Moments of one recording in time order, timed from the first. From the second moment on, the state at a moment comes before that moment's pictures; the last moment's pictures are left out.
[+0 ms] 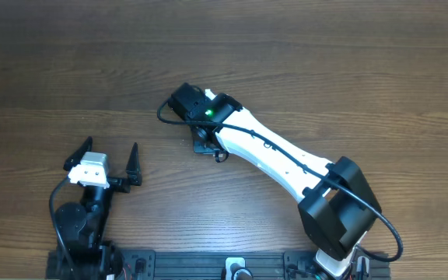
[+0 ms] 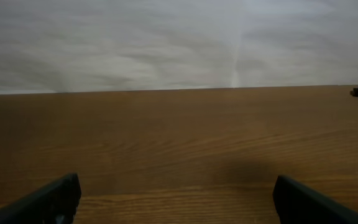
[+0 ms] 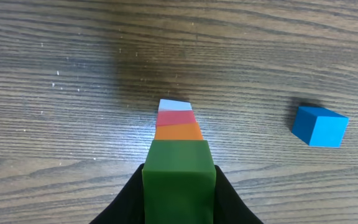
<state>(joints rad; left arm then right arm) 0.03 0.01 0.01 -0.06 0.15 -0.01 0.80 1.89 1.49 -1.05 0.15 0.75</state>
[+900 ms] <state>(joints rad) 0.03 0.01 0.01 -0.06 0.15 -0.01 0.80 1.89 1.49 -1.05 0.14 0.75</state>
